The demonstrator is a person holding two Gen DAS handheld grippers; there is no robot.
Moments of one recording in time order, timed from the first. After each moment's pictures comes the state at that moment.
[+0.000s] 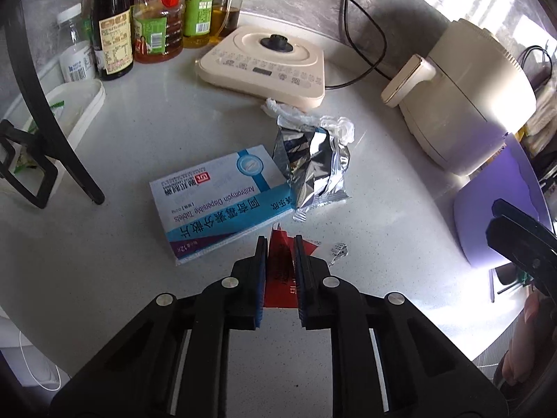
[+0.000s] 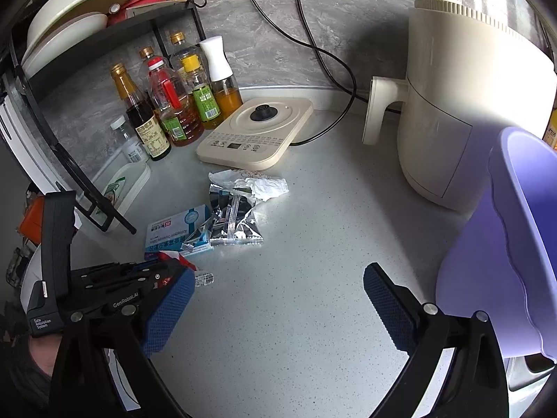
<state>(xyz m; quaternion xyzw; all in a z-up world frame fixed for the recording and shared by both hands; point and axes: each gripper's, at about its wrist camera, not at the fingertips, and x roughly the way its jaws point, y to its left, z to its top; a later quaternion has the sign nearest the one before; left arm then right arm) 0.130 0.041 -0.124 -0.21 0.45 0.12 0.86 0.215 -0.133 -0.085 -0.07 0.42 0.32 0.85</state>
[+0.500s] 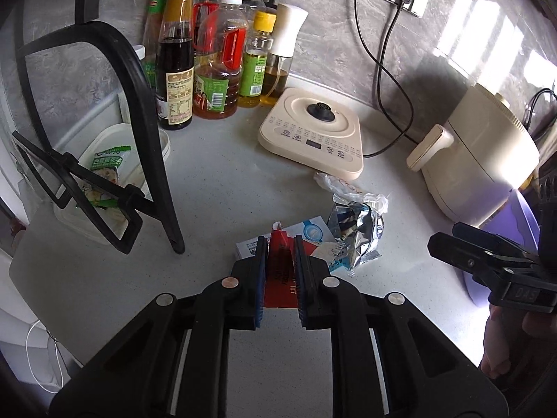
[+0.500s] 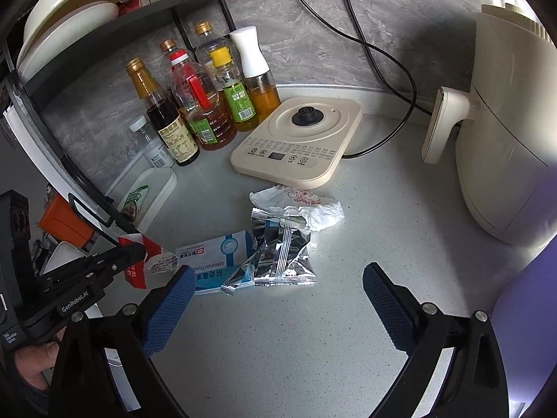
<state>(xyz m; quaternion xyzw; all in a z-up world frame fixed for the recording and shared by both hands) 0.097 0.095 -0.084 -0.21 0.38 0.18 0.88 0.240 -0.064 -0.093 -0.06 0.43 0.37 0.82</state>
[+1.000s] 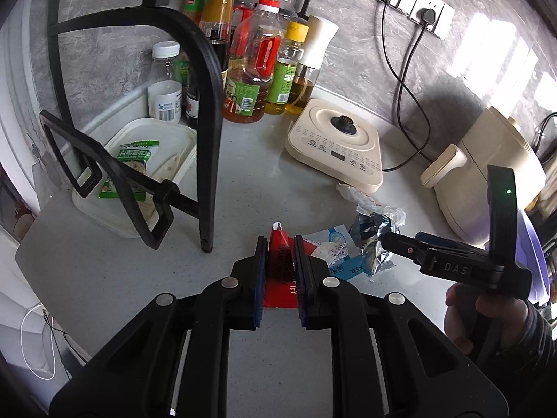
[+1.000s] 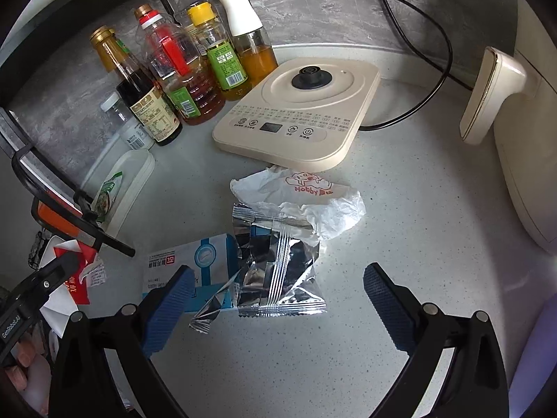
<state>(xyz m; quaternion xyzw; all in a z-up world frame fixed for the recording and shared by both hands) 0.073 0.111 -0.089 -0.24 0.36 0.21 0.88 0.281 -0.020 -0.152 -0.07 0.48 0.38 0.79</state>
